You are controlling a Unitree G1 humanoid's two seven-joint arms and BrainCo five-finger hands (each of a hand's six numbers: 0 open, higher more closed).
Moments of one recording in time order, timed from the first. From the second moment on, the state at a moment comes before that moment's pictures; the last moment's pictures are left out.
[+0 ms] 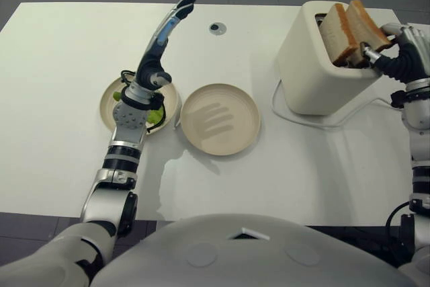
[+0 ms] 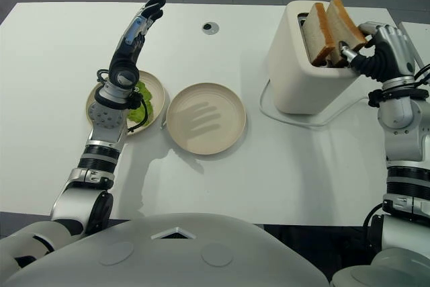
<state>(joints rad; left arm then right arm) -0.33 0.21 -0.04 0.38 0.06 -0.97 -0.23 -0.13 -0.78 -0.29 0.22 -0.43 -0.39 -0.06</state>
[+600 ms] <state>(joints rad) -0.29 0.69 -0.10 0.50 0.93 -0.58 0.09 -0.16 -0.57 -0.23 -0.23 0.29 -0.48 0.14</state>
